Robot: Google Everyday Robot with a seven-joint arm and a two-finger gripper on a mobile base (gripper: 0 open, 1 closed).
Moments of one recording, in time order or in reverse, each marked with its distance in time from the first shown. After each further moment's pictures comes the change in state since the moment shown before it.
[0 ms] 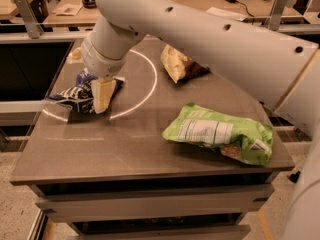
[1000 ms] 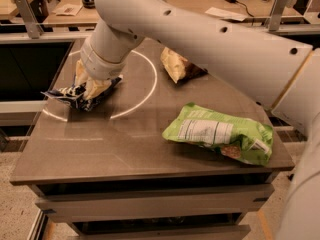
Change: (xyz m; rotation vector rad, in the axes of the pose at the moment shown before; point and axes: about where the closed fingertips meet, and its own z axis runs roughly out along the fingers) arm -0.001 0.007 0.007 -0.027 -0.015 -0.062
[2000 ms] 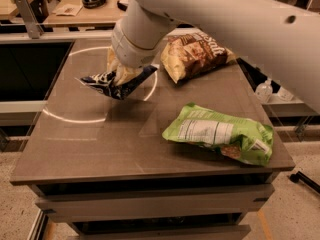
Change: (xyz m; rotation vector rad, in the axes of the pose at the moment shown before) arm 0.034 0.026 -0.079 0.032 0.164 0.043
